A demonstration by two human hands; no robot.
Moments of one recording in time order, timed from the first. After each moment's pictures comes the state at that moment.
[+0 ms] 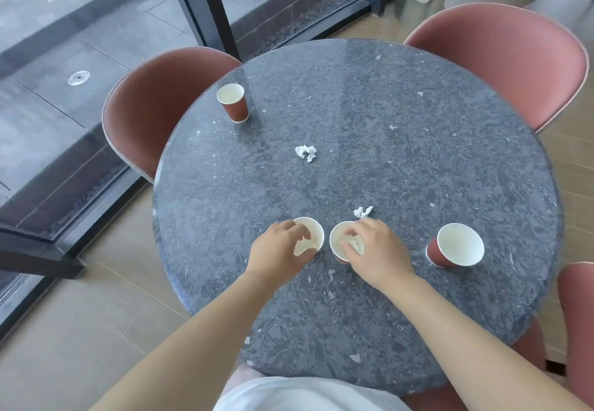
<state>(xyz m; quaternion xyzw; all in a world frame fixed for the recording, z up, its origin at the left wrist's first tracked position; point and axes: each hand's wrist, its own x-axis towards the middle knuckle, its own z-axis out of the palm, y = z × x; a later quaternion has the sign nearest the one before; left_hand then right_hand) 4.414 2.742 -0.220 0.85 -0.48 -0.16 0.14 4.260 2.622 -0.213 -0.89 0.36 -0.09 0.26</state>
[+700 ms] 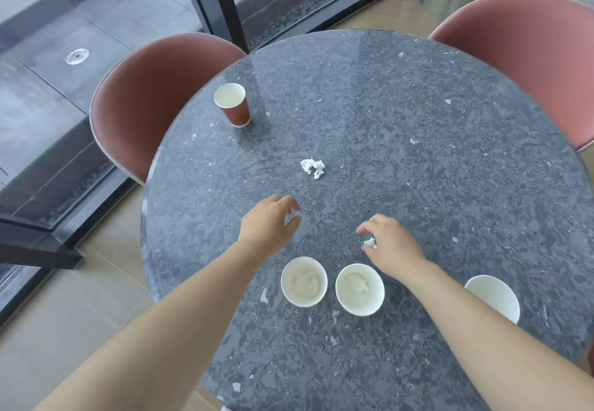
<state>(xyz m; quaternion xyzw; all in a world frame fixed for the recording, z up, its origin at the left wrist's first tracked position) 4.506 2.665 -0.234 0.87 -0.45 -0.17 0.13 4.311 2.521 -0.258 -0.90 0.33 0.09 0.28</state>
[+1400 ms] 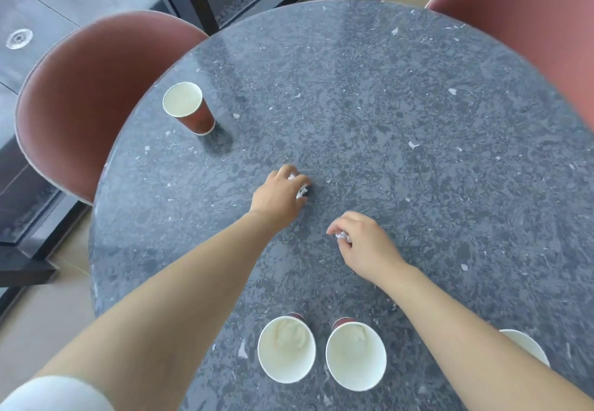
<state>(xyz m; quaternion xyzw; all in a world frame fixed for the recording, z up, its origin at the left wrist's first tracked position) 4.555 2.541 -0.285 0.84 -0.50 -0.21 0.02 4.370 2.483 -0.289 -0.88 0.30 0.00 0.38</state>
